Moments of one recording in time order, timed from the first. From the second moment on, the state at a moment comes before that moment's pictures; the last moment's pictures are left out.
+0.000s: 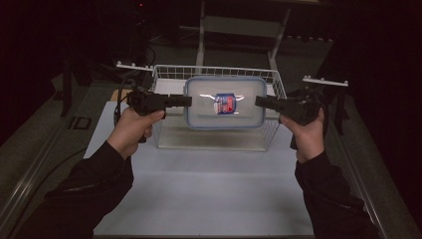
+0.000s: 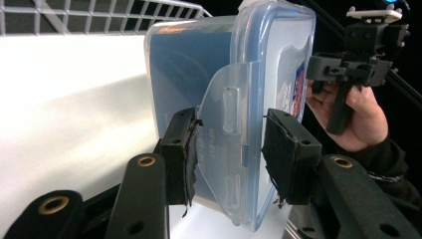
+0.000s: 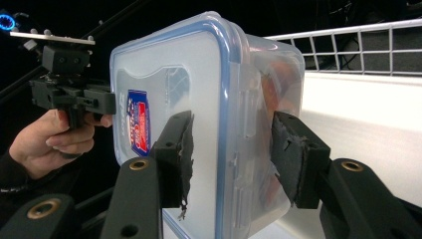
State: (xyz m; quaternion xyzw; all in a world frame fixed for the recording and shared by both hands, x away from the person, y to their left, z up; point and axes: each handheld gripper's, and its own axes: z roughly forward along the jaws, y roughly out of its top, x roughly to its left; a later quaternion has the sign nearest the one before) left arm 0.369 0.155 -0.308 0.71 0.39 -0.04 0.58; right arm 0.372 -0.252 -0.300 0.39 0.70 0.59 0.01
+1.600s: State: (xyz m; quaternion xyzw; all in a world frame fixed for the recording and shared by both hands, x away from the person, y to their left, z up) left arm 0.451 0.146 -0.335 0.66 0.51 0.00 0.56; right arm 0.446 -0.236 -0.322 0.49 0.68 0.55 0.01
